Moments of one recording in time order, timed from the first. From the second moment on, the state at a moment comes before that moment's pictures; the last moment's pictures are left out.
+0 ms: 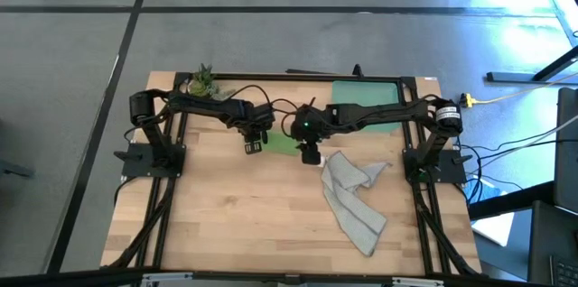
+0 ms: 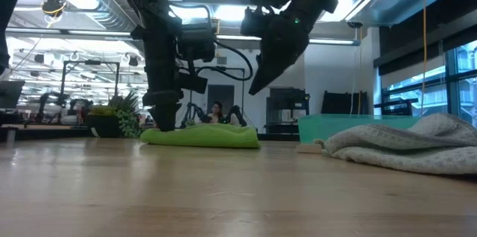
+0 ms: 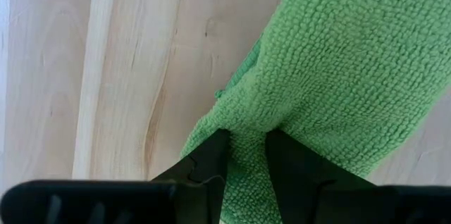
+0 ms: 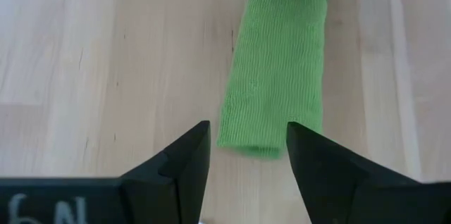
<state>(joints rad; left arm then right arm) 0.32 1.77 0.96 -0.57 -0.14 0.09 -0.13 1.79 1.28 -0.47 -0.06 -0.14</state>
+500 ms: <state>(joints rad) 0.32 1.77 0.96 -0.57 -0.14 0.09 -0.13 1.79 1.28 -0.35 -0.08 -0.11</state>
